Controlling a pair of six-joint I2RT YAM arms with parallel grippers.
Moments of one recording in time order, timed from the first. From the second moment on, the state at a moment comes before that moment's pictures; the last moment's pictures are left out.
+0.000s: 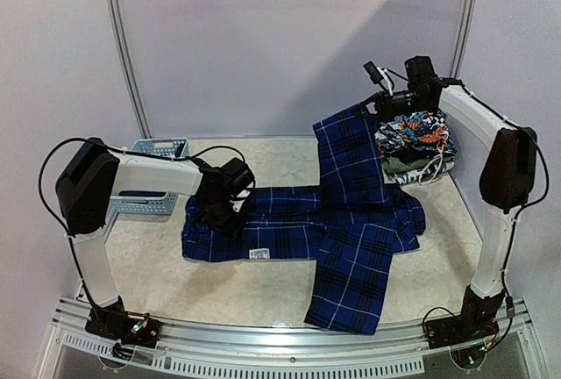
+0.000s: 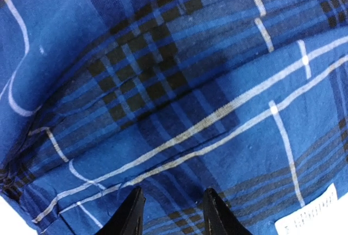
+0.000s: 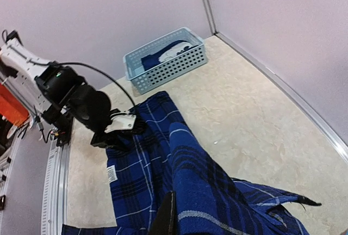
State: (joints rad) left arm -0.73 1.91 1.23 -0.68 -0.09 -0.29; right arm 0.22 2.02 1.97 -0.70 -1.06 -0.31
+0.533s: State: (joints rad) left arm -0.72 1.55 1.19 -0.63 0.00 -0.30; right arm 0.54 1.95 1.73 -1.24 -0.90 -0.93
